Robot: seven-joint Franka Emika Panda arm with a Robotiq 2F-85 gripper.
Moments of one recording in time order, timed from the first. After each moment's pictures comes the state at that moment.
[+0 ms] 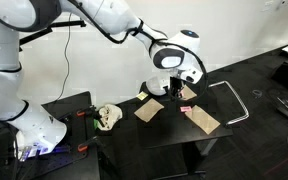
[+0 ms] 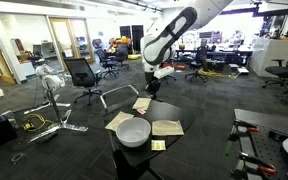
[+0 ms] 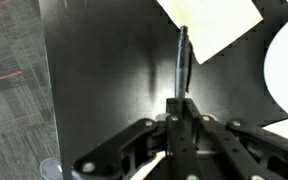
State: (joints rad) arm -0.10 0.60 -0.07 -1.74 0.06 2.27 0.06
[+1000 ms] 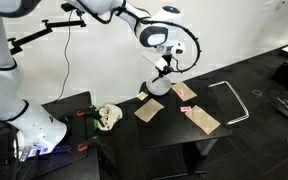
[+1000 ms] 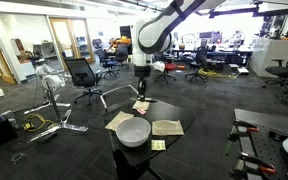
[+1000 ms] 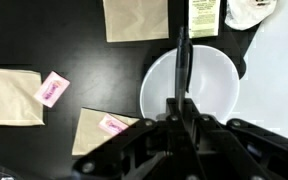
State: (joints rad) arm -0.09 0.46 0.12 -1.84 0.11 2.29 -0.39
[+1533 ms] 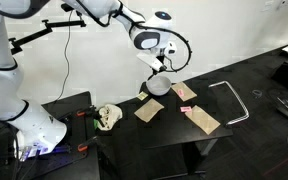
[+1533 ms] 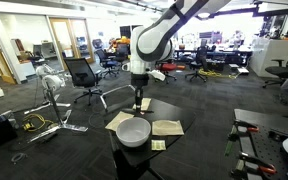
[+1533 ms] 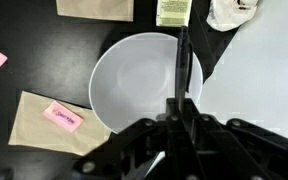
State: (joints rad) arm -0.09 0.47 0.20 -1.90 0.18 2.39 -0.52
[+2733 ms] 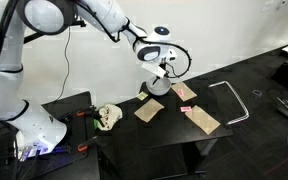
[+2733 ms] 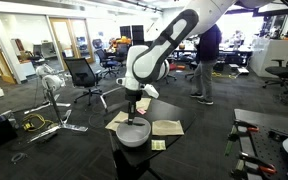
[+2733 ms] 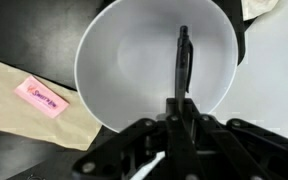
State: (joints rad) arm -0.08 0.65 0.23 -1.82 0.15 2.58 -0.60
